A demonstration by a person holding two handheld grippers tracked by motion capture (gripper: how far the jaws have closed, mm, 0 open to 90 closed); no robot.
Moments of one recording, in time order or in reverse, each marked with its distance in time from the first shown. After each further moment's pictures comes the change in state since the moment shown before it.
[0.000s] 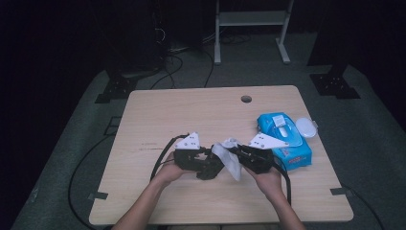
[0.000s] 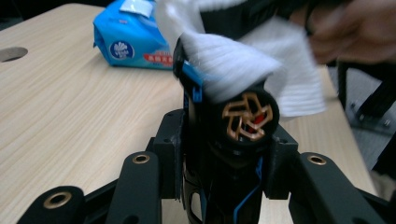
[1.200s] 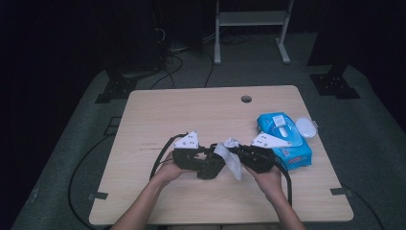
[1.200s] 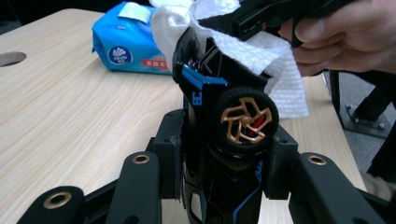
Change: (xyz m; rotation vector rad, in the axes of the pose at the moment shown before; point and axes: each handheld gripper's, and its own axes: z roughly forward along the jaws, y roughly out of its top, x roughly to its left) left arm -0.002 0.003 0.000 0.015 -0.002 0.025; right arm -0.003 -0.002 0.001 -0.015 0.028 0.047
